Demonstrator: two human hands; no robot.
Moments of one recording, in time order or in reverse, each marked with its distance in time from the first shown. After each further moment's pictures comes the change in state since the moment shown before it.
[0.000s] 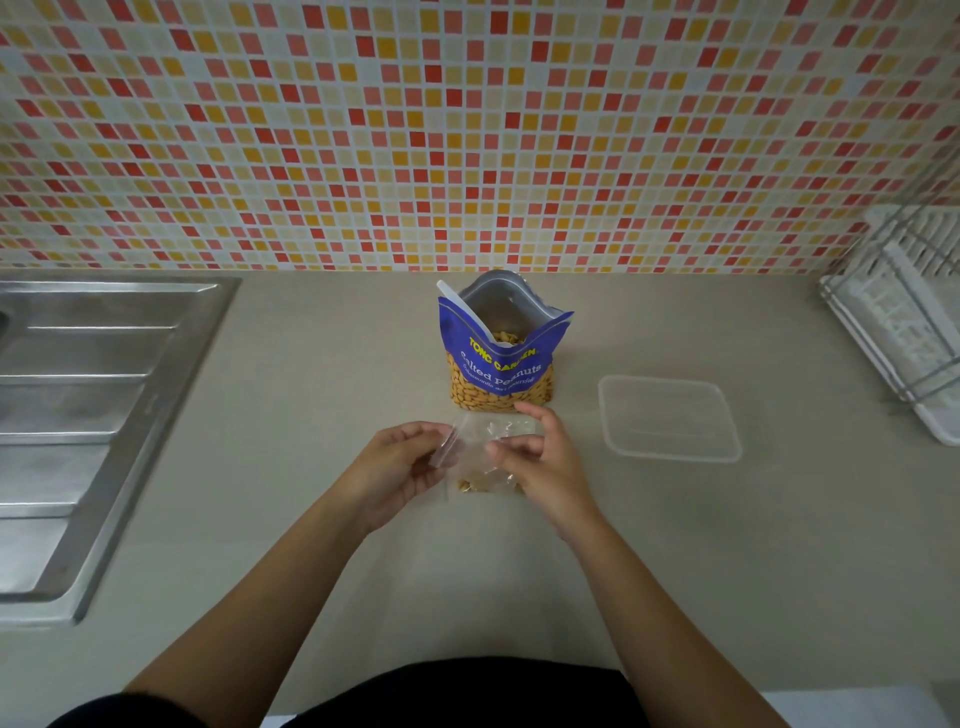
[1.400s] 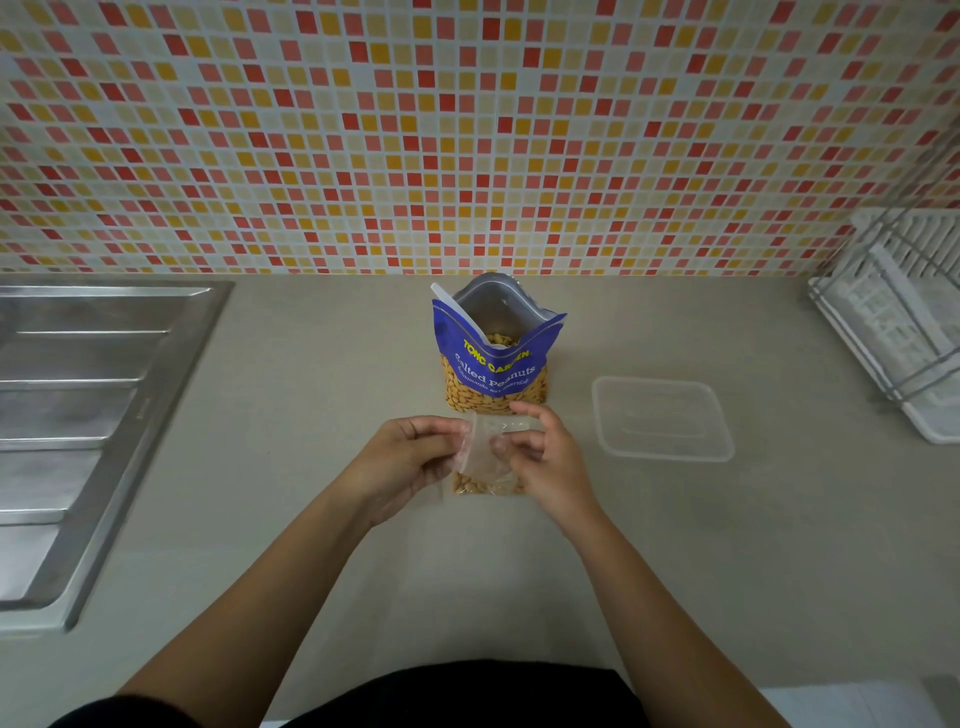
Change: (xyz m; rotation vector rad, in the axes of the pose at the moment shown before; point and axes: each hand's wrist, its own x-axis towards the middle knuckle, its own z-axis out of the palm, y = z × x) left_hand -0.002 0.008 0.013 0.033 -0.064 0.082; right_hand 0.004 0.001 -0.007 -0.088 0.018 -0.088
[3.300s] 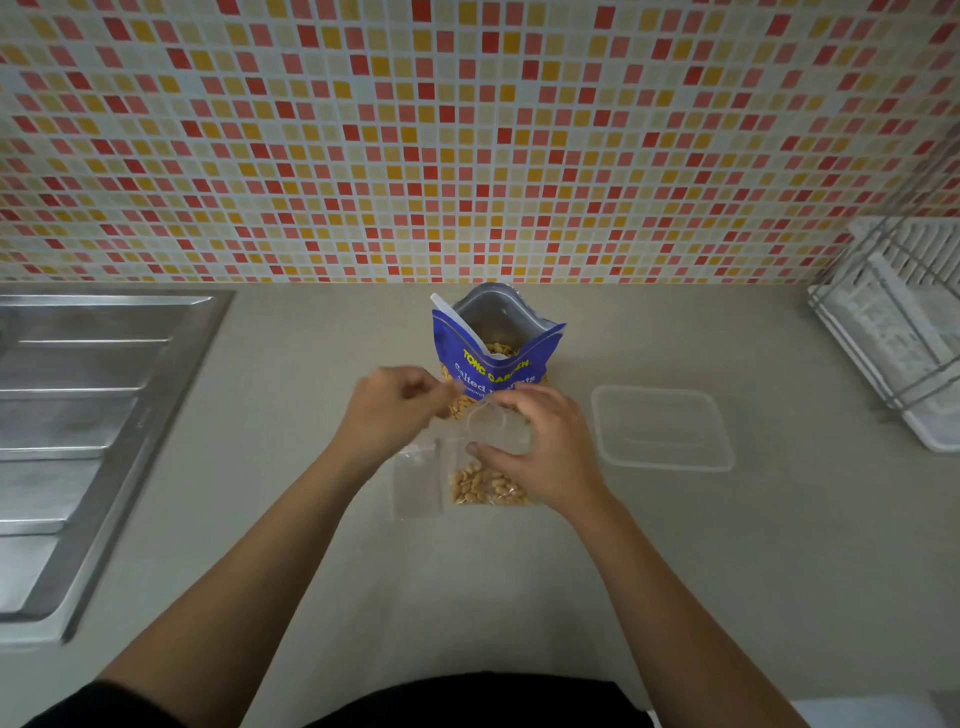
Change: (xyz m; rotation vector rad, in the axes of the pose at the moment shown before) left_hand 0.001 0.054 0.009 0.731 0.296 0.313; right_hand 0.015 -0.029 -0.007 -0.643 0.082 -0.587
